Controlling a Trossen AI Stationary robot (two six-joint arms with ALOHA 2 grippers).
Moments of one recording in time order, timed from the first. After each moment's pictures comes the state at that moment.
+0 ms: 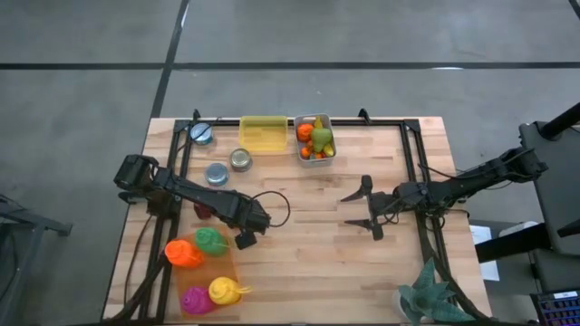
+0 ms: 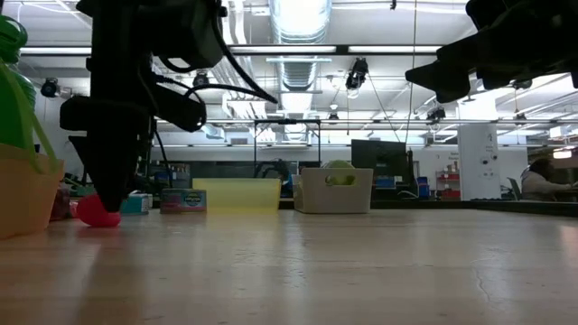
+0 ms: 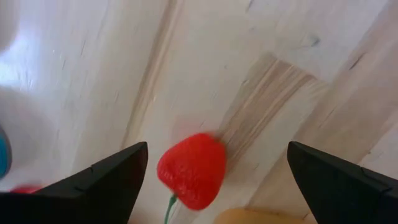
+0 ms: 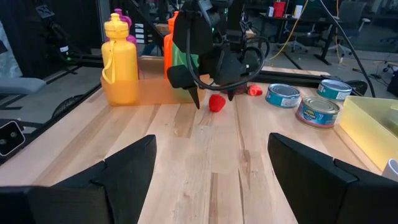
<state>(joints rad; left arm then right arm) -0.23 1.72 1.03 -0.94 -0.11 -0.66 0.22 0.92 0.20 0.57 0.11 0.00</state>
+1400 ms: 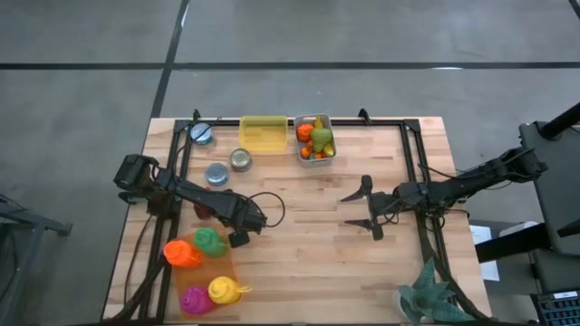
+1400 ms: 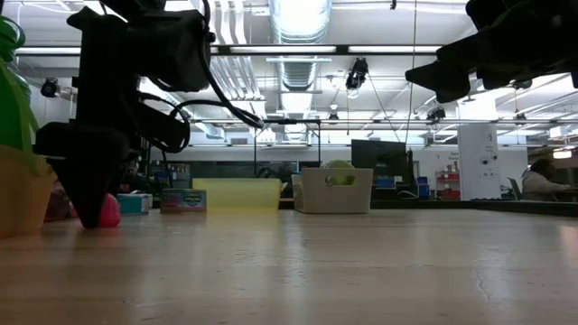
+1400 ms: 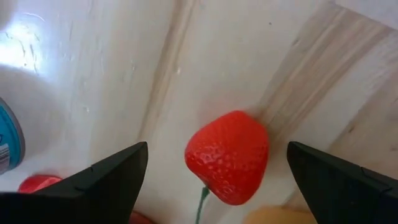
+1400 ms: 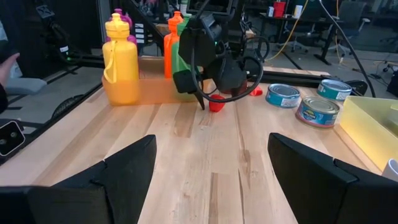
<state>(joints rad) -0.23 1.72 0.95 -0.94 -0.12 -0.62 0.22 0.92 0.20 0.57 0.11 0.00</state>
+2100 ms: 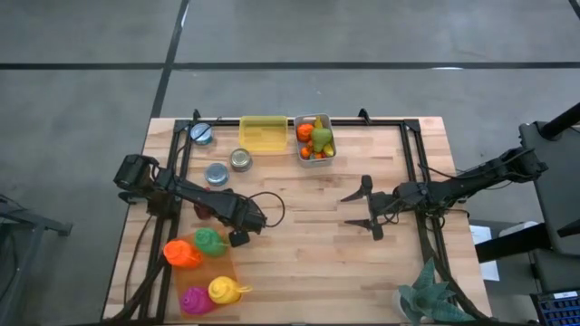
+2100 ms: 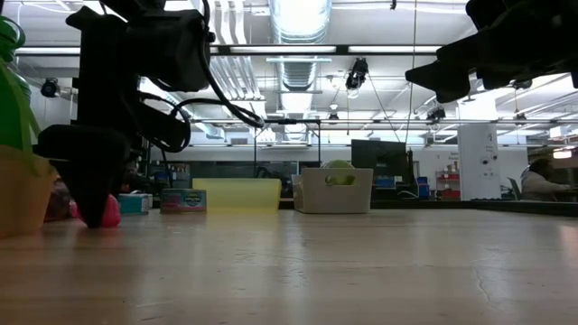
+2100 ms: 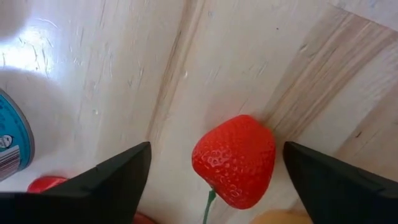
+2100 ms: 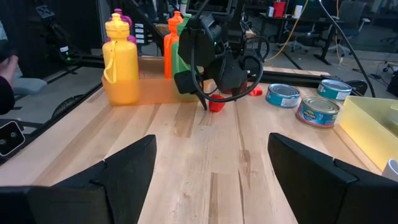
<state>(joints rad) -0.23 1.72 0.95 -0.94 -0.15 -0.62 0.22 0.92 0.20 0.57 0.11 0.00</state>
